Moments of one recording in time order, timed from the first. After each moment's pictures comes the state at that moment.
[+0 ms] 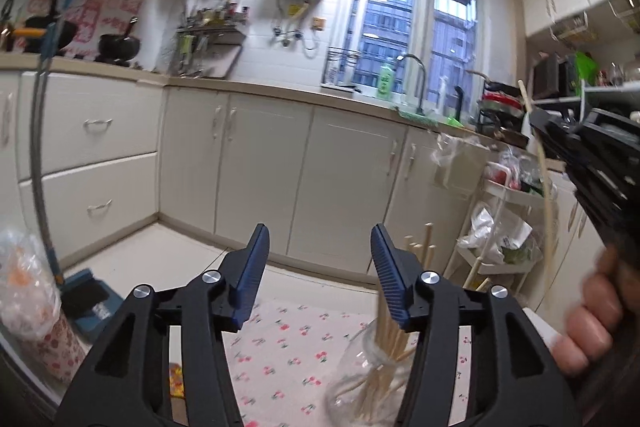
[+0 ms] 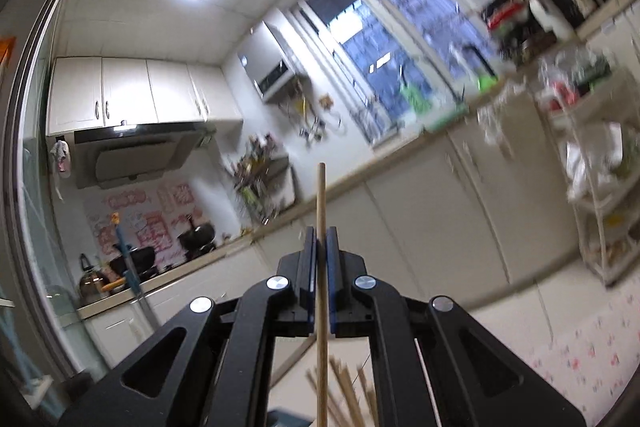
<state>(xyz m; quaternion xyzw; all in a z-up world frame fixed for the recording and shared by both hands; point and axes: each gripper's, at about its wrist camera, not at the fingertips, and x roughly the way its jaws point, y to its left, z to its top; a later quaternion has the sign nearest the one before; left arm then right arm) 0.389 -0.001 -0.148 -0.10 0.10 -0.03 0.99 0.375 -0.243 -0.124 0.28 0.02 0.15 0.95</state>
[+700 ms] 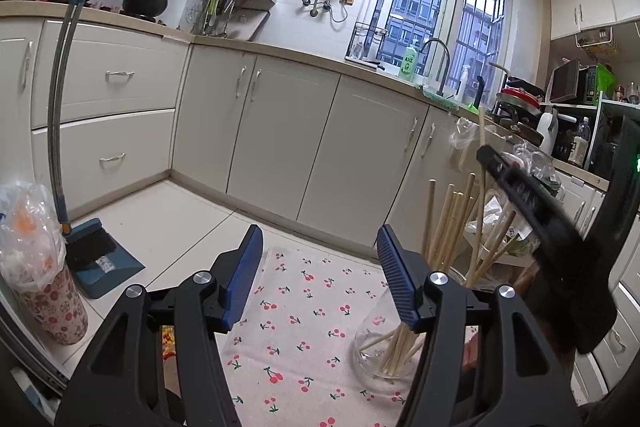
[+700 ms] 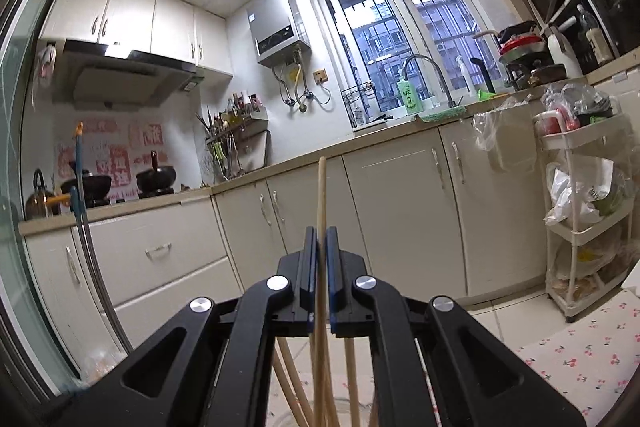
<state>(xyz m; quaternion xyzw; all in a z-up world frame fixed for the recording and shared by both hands) 0.380 0.029 -0.187 -0.14 0.15 -0.02 0.98 0.387 -0.178 -0.193 0.15 0.07 0.10 0.98</state>
